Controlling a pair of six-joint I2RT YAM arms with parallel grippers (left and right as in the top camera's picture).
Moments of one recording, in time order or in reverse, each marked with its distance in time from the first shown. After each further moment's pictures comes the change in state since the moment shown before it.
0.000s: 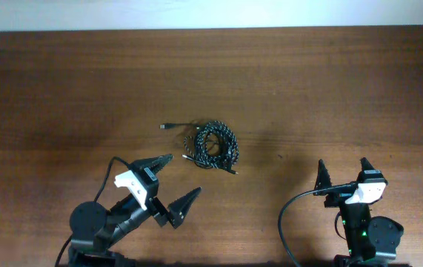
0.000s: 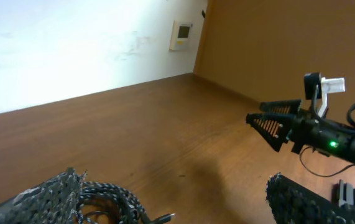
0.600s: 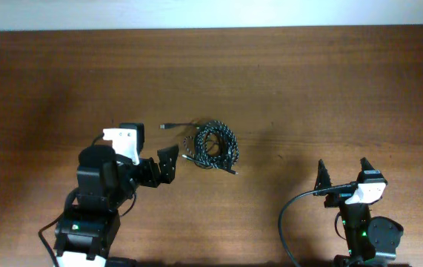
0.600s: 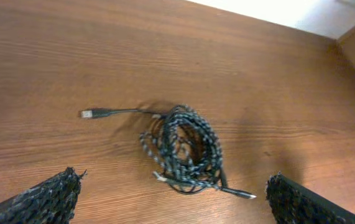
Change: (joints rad) left arm 0.000 0.417 0.349 -0.449 -0.473 -0.121; right arm 0.001 -0.002 0.000 0.000 0.000 0.000
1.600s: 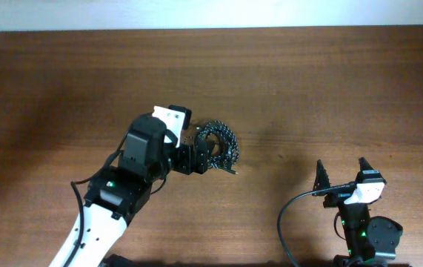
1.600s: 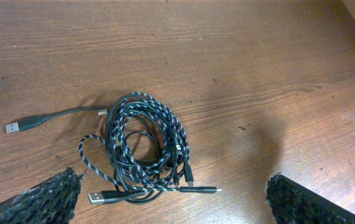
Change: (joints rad) left arm -0.293 0.301 0.190 -0.001 -0.098 -0.006; right arm 0.014 0.000 0.000 0.000 0.000 0.000
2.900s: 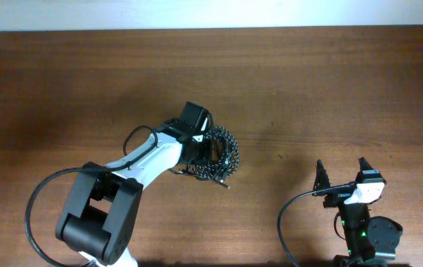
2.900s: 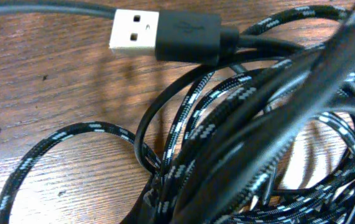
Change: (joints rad) left arm -0.035 0.729 0.153 -0.013 -0.114 -0.060; right arm 0.000 0.000 0.000 0.000 0.000 0.000
